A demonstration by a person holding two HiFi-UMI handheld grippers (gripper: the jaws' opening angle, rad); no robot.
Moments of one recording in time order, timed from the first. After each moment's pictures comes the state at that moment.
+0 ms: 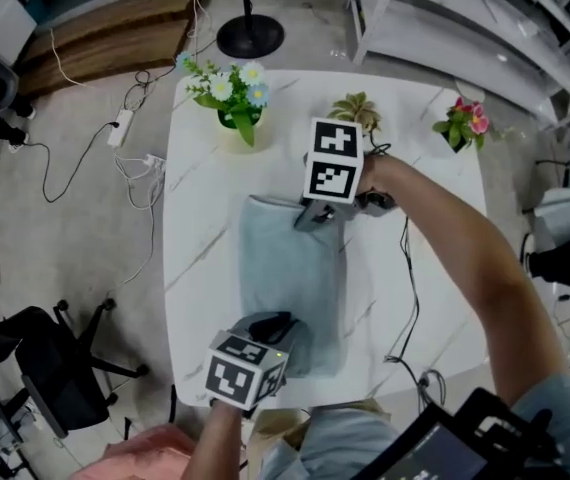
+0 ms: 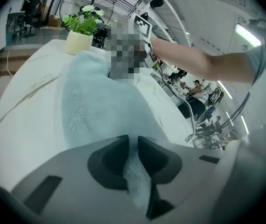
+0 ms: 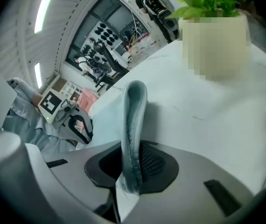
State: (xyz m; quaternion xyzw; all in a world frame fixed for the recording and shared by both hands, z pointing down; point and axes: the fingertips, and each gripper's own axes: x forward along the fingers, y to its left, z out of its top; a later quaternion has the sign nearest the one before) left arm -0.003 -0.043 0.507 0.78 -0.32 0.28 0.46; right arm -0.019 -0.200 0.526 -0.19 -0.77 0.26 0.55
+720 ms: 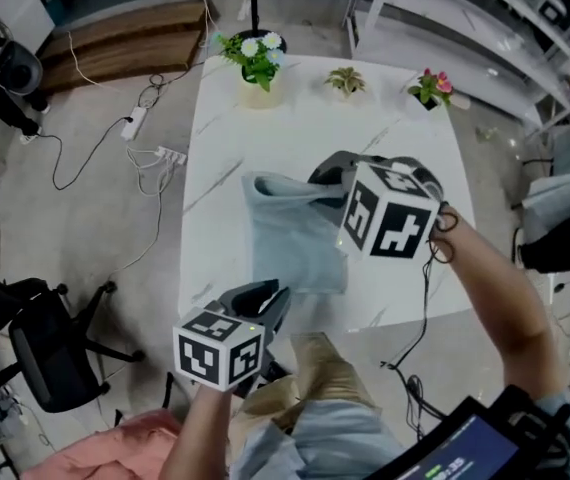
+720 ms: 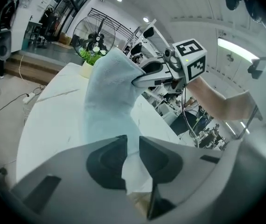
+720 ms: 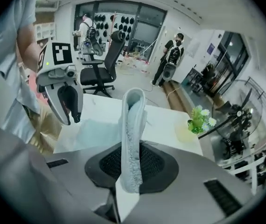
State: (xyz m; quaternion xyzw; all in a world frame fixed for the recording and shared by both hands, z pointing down) left arm -0.034 0.058 0.431 0.81 -0.38 0.16 0.41; right arm -0.021 -0.077 0.377 0.05 -0.85 -0.14 0.51
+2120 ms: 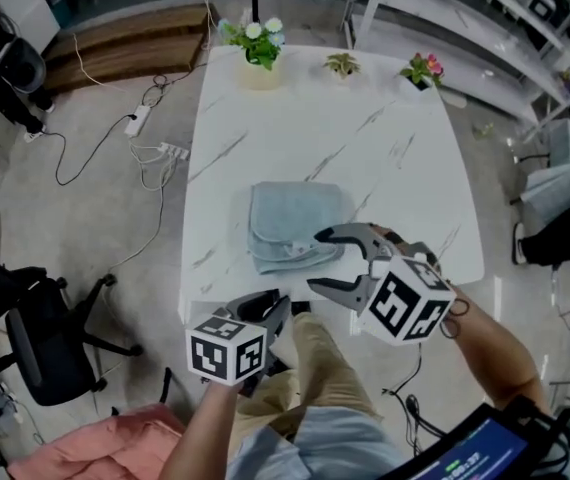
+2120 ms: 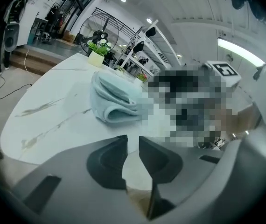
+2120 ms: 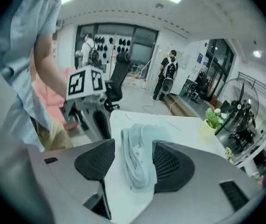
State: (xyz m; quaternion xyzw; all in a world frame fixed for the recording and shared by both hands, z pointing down) left arm -0.029 0.141 0.490 0.81 -0.39 0.15 0.42; right arm -0.008 0.091 0.403 0.06 -0.91 -0.10 0.39
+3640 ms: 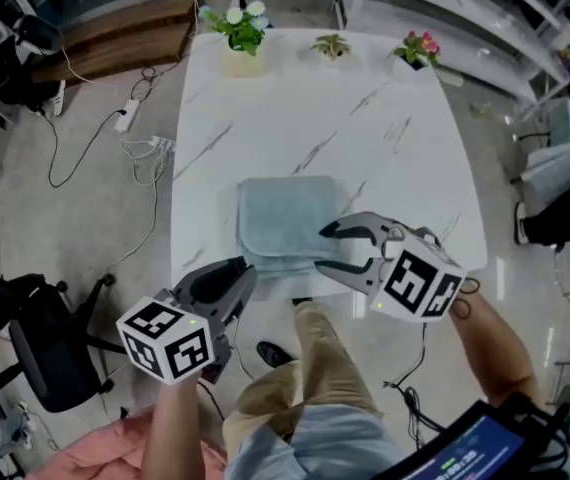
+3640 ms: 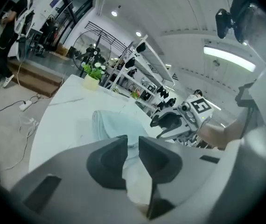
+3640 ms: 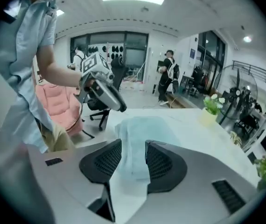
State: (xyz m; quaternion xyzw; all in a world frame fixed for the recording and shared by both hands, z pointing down) left arm -0.075 0.095 0.420 0.85 -0.38 0.08 0.36; right arm 0.014 0.079 0.422 0.06 -0.93 -0.03 0.36
